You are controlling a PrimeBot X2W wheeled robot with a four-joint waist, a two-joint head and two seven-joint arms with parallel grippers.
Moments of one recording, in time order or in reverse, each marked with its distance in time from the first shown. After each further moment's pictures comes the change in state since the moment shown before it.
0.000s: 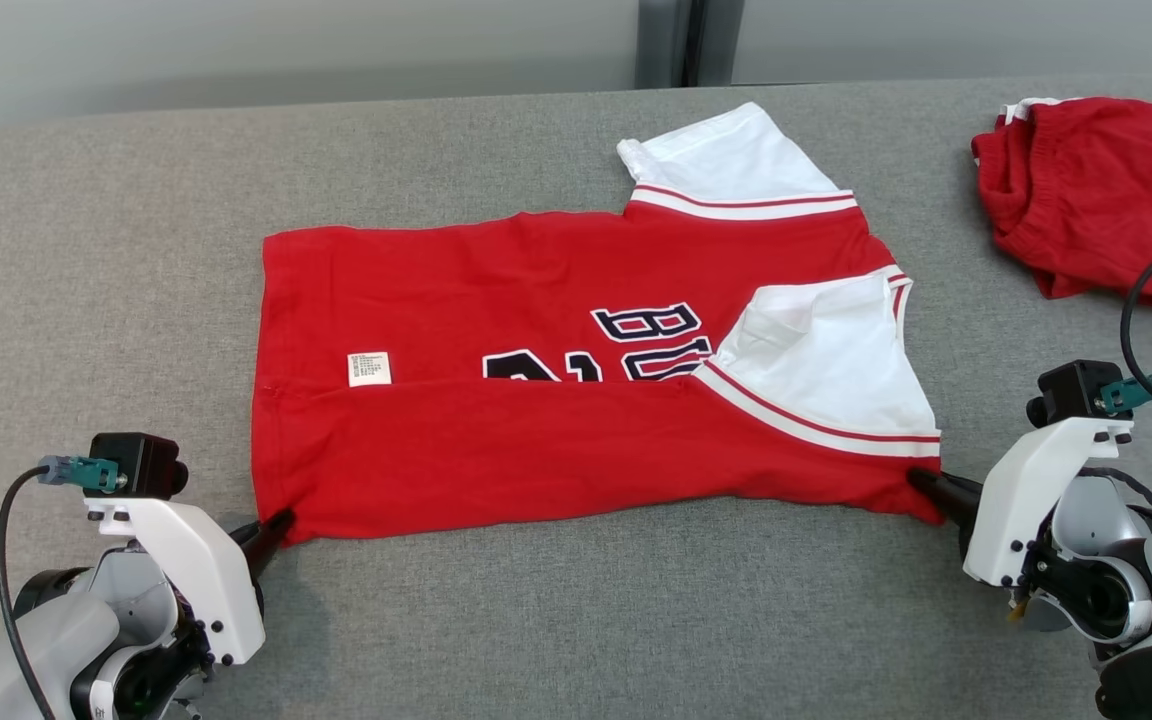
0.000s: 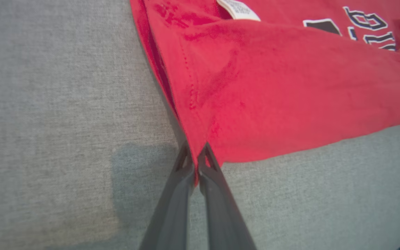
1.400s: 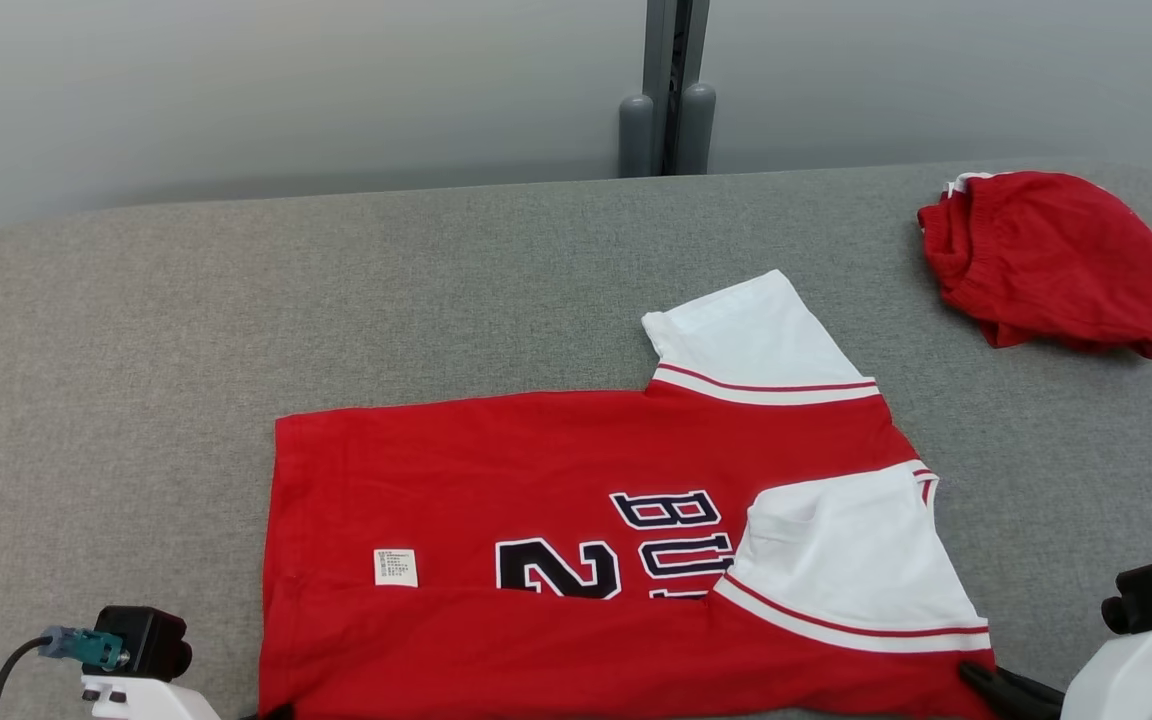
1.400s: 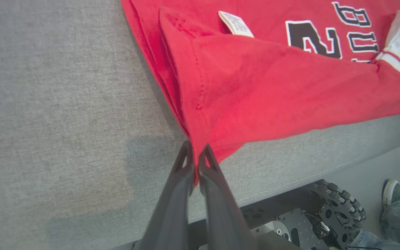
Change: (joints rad) left arm 0.230 0.222 -0.058 -0.408 -0.031 0.172 -0.009; right arm 0.524 0.082 -0.244 -0.523 -0.011 0.000 0.201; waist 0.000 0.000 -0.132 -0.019
